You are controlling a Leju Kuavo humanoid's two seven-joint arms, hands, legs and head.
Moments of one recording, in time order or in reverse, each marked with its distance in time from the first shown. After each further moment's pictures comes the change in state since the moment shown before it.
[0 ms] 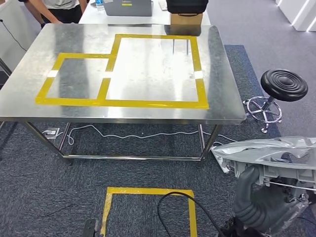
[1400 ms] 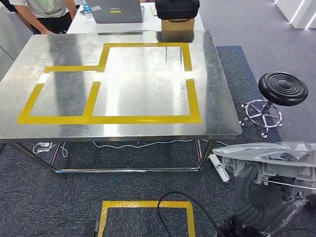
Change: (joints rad) left arm -0.001 -0.004 0.011 0.000 0.001 0.005 0.016; right arm 0.000 -0.001 0.002 -0.001 0.003 0.000 0.003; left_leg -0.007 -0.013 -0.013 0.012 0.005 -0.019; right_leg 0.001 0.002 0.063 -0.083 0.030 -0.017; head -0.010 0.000
